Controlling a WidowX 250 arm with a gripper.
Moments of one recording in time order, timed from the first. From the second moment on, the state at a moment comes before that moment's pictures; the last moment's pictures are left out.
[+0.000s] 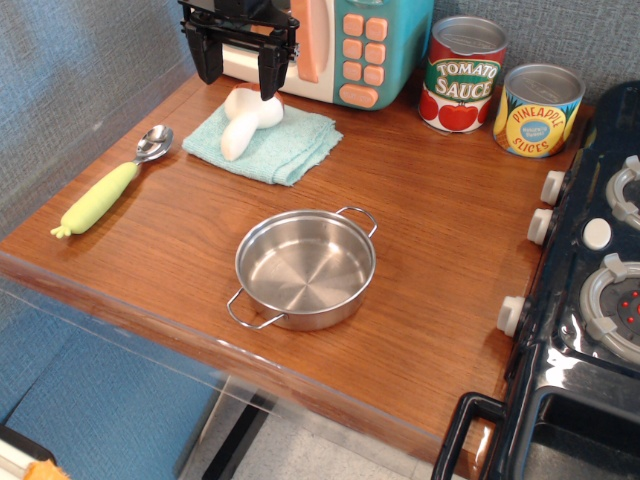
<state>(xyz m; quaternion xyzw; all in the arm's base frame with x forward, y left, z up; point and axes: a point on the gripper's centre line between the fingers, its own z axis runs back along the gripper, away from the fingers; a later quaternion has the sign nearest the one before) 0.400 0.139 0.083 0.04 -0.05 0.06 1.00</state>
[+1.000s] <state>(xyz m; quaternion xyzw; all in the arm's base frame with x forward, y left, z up) 0.316 0.050 0.105 0.00 -0.09 -0.08 0.99</state>
